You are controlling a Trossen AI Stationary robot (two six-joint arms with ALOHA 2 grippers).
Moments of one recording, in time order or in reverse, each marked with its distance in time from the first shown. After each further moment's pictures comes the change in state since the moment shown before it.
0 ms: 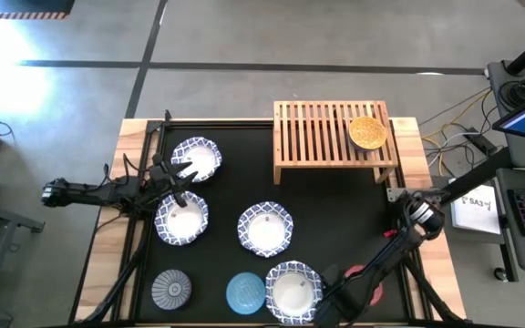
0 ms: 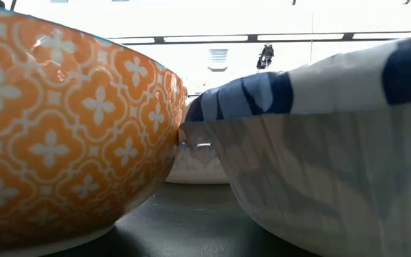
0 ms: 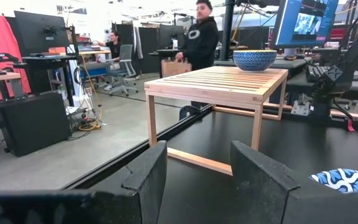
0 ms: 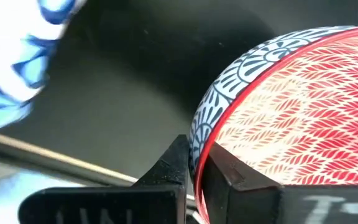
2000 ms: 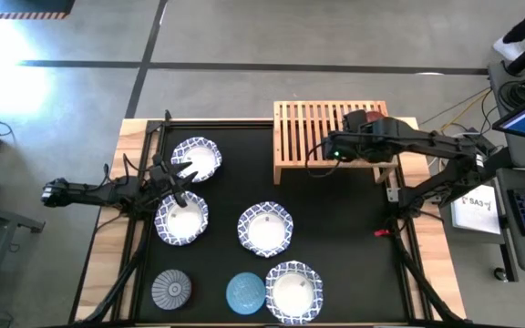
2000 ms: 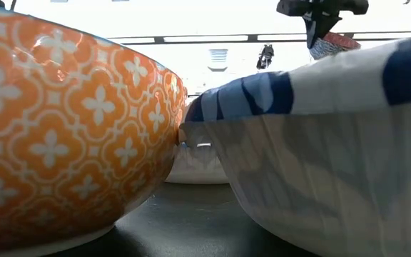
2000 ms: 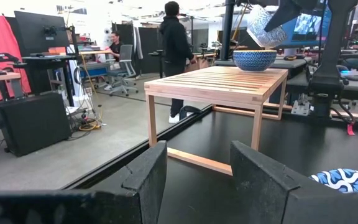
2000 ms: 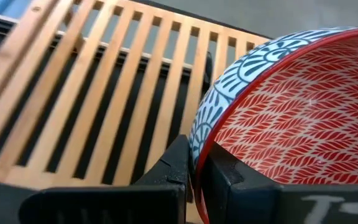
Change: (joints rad) left arm 0.000 0.000 0.000 0.000 0.000 0.000; right arm -0.920 -0.625 0.000 -0.361 0.927 -0.656
